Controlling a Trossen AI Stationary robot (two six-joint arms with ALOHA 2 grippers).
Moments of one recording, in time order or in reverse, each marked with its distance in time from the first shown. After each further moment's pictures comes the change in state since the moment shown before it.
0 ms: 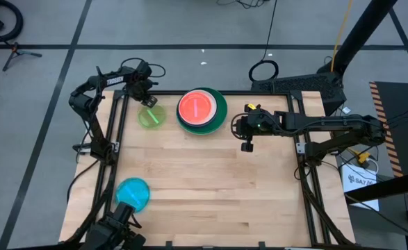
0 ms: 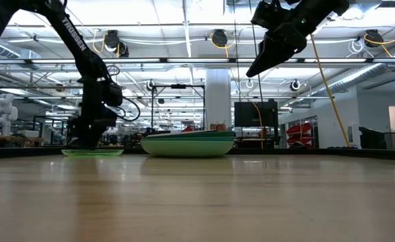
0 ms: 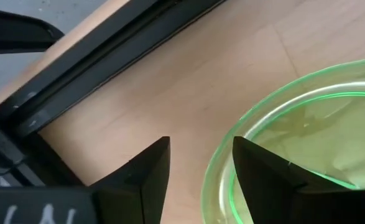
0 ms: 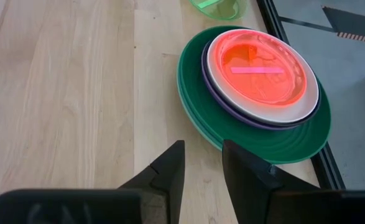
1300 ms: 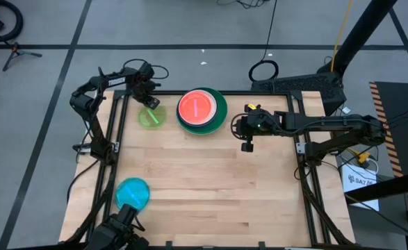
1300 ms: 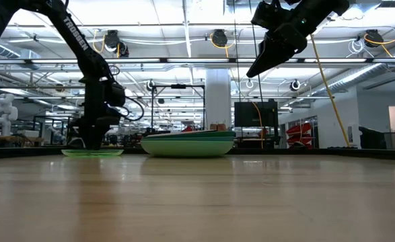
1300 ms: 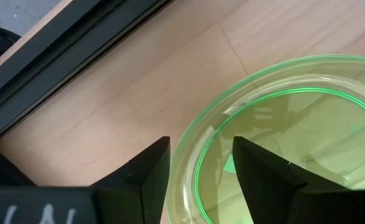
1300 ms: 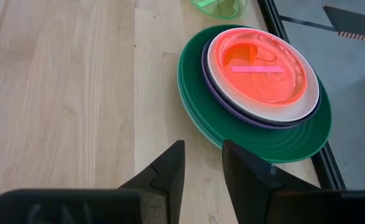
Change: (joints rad) left arm -0.035 0.001 0.000 -0.010 0.065 0.005; right arm 0.000 0.000 0.000 -0.004 0.000 0.000
